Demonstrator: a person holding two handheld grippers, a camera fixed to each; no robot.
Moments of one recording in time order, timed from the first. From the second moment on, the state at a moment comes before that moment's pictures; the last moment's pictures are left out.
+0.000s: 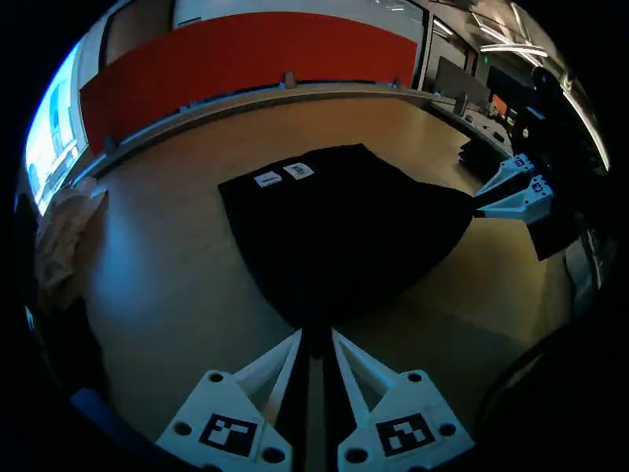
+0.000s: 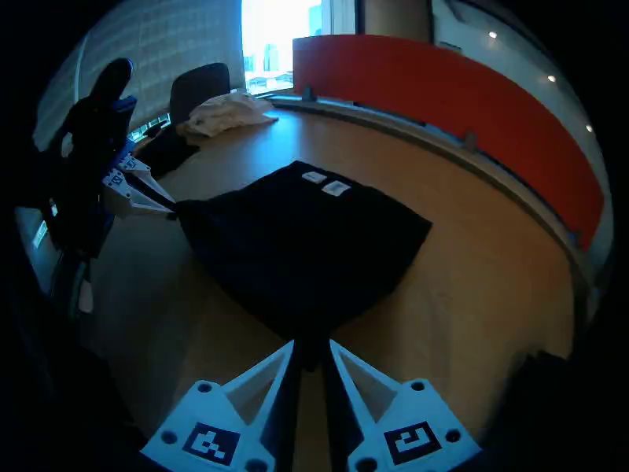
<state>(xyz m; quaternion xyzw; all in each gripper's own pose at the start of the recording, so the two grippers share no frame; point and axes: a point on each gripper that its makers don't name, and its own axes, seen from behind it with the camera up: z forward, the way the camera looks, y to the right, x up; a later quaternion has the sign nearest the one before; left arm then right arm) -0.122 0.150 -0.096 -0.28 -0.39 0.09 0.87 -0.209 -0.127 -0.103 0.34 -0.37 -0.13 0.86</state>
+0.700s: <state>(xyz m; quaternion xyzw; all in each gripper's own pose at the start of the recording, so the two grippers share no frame) -0.071 0.151 -0.115 -0.28 -0.40 0.07 0.87 -0.152 -0.122 -0.116 0.35 -0.36 -0.13 0.85</state>
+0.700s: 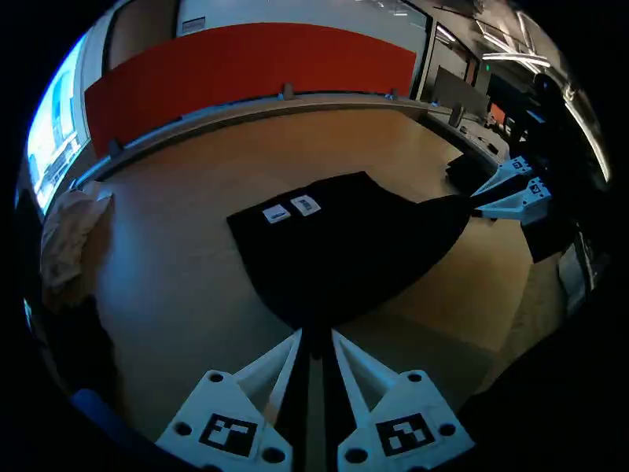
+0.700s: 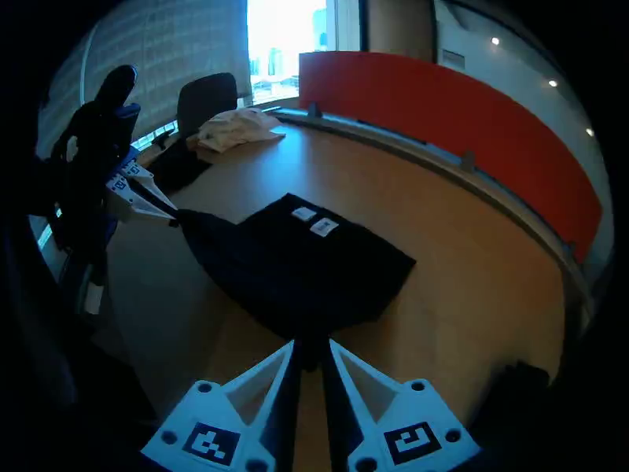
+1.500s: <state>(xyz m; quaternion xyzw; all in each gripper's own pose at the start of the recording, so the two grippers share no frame) -0.051 0.151 -0.130 -0.30 -0.40 0.07 0.86 -0.130 -0.122 -0.140 0.37 -0.37 -0.12 0.85</state>
